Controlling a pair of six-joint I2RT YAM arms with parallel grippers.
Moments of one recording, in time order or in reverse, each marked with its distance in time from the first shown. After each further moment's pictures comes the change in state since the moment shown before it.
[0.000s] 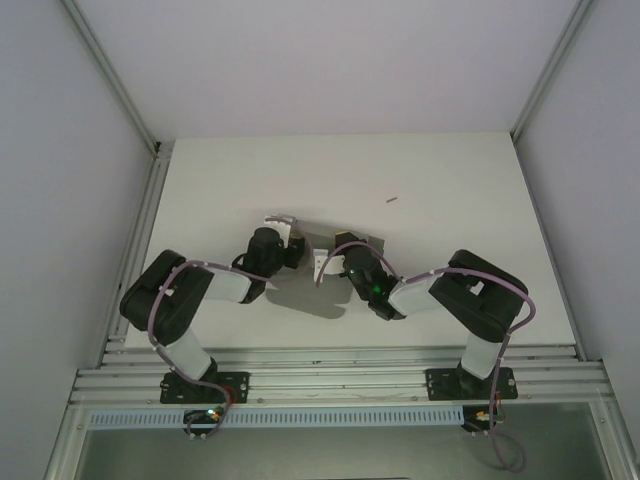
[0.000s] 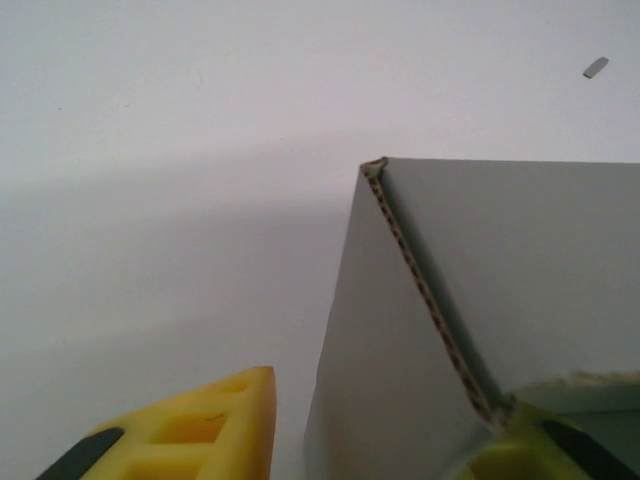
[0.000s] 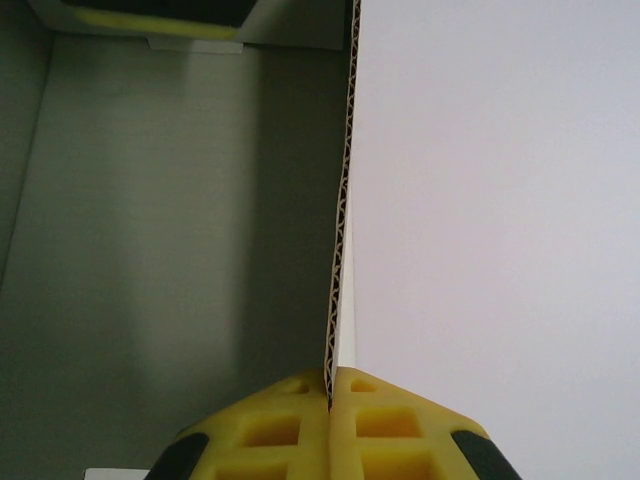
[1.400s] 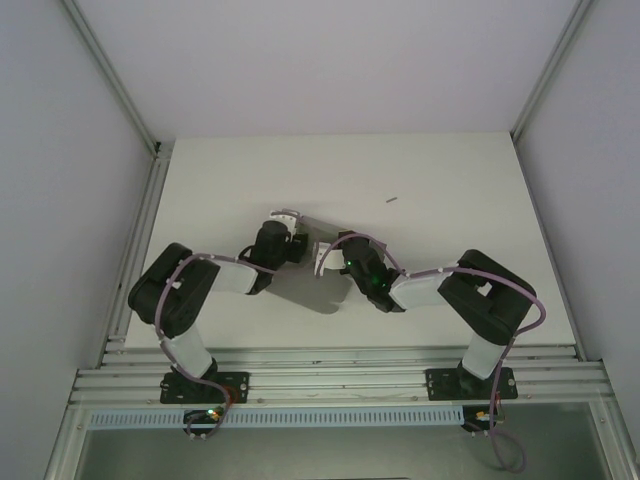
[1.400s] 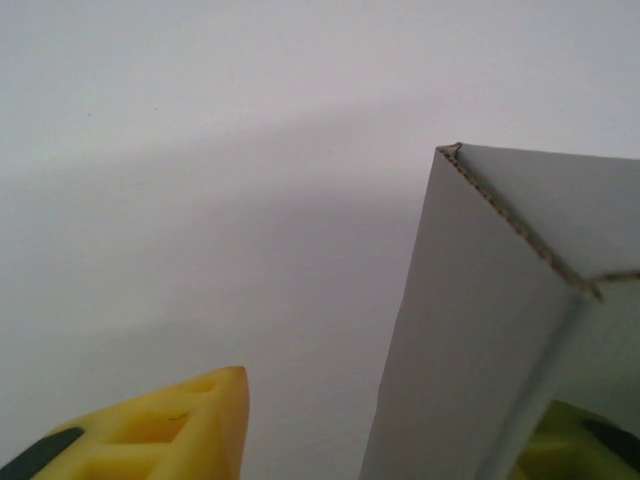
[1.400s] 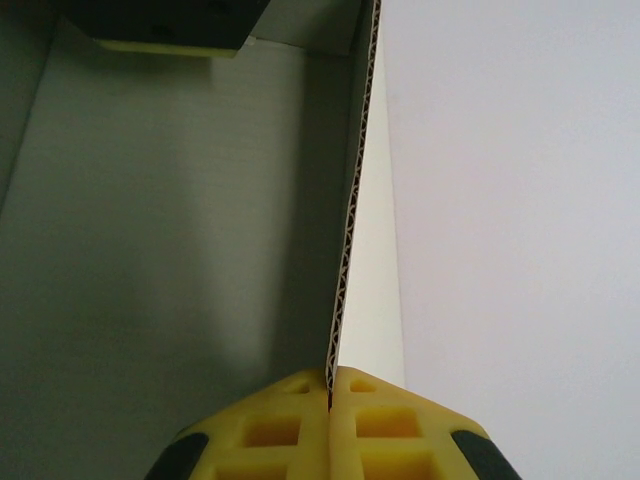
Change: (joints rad) left arm -0.011 0.037 0.085 -0.111 -0.087 0.026; right arm -0.033 -0.041 0.056 -0.211 -0.012 0.135
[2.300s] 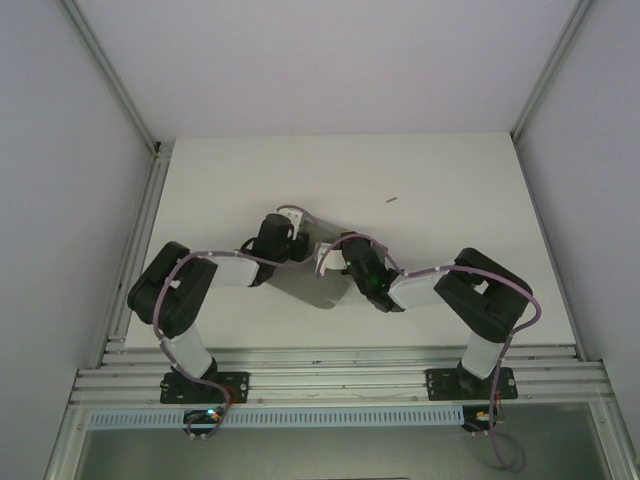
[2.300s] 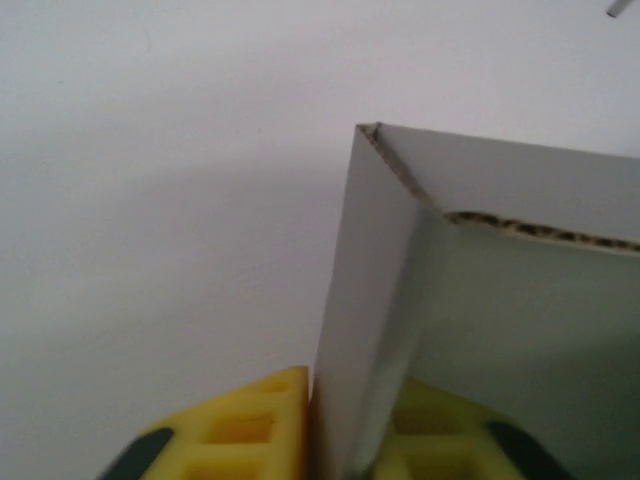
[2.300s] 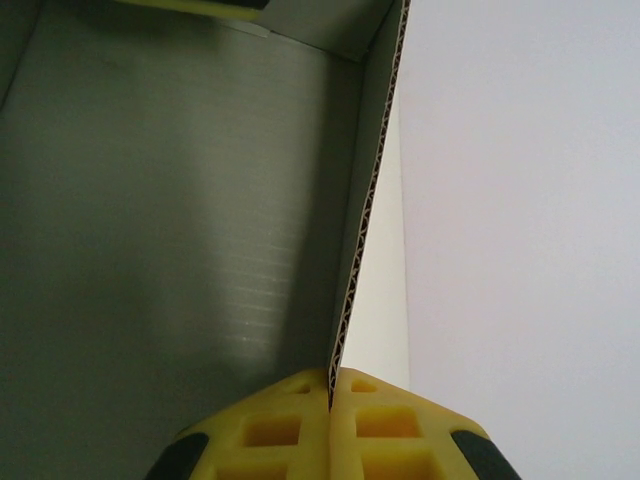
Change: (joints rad) left arm 0.000 0.004 0.089 -0.165 0.109 0.012; right arm -0.001 0.022 0.000 0.013 0.029 -0.005
